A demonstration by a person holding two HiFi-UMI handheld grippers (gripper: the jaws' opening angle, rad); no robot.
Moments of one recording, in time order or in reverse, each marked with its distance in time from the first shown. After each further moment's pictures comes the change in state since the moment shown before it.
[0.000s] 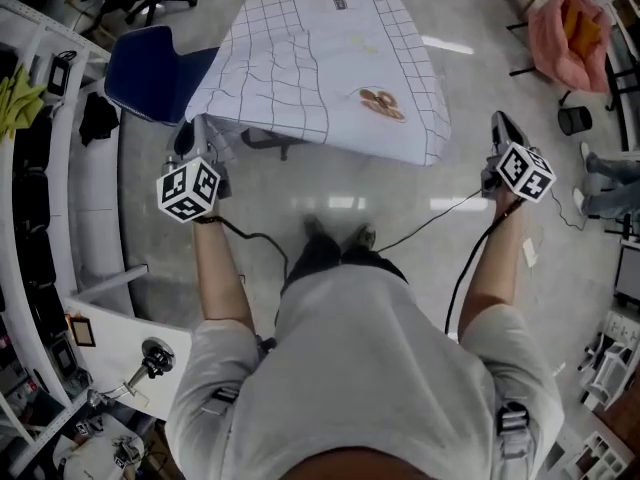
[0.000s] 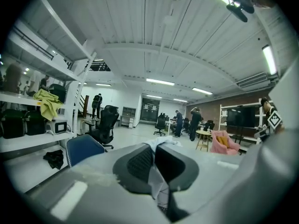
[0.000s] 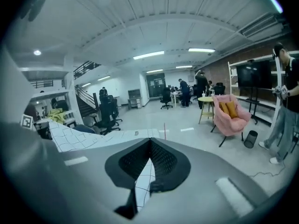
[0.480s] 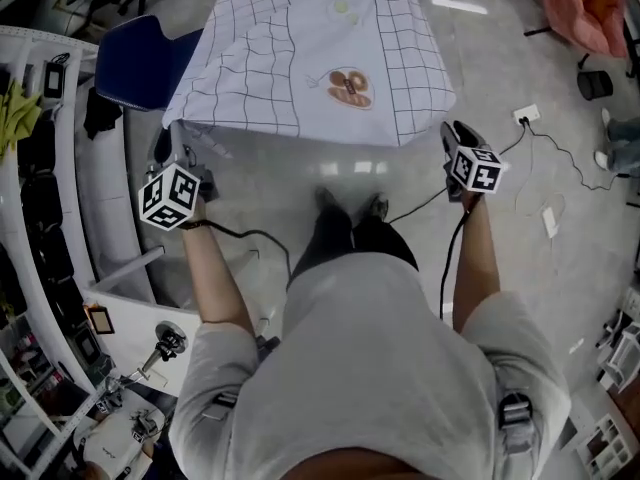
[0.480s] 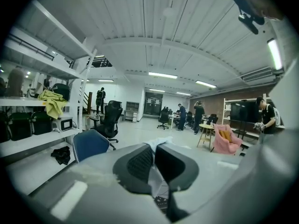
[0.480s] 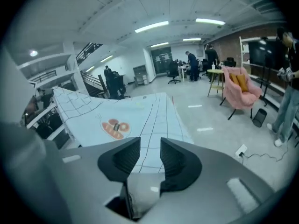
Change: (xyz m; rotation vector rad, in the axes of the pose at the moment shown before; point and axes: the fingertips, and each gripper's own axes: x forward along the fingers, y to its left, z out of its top) left arm -0.008 -0.001 -0.013 0.005 0.087 0.067; right arm 0.037 0.014 -0.205 0.004 0.316 0.088
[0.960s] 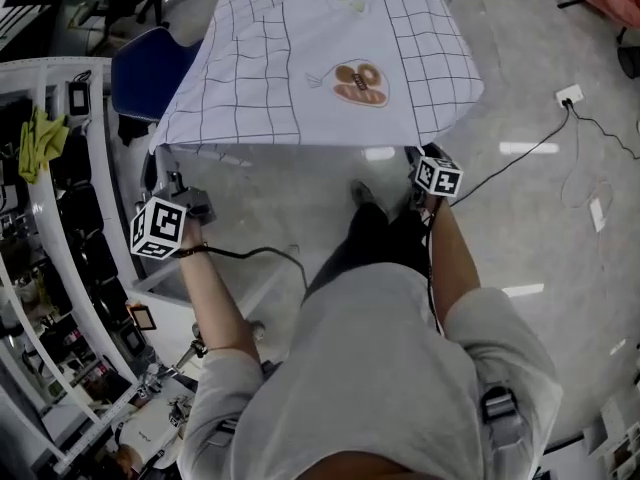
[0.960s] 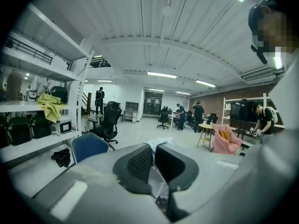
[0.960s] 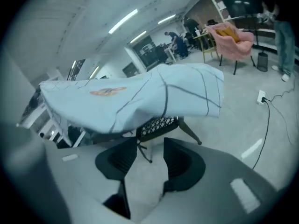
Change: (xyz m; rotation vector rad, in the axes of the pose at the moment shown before) left arm -0.007 -0.017 0.046 -0.011 0.005 0.000; right arm 0.111 0.069 -0.159 0.357 0.083 0.135
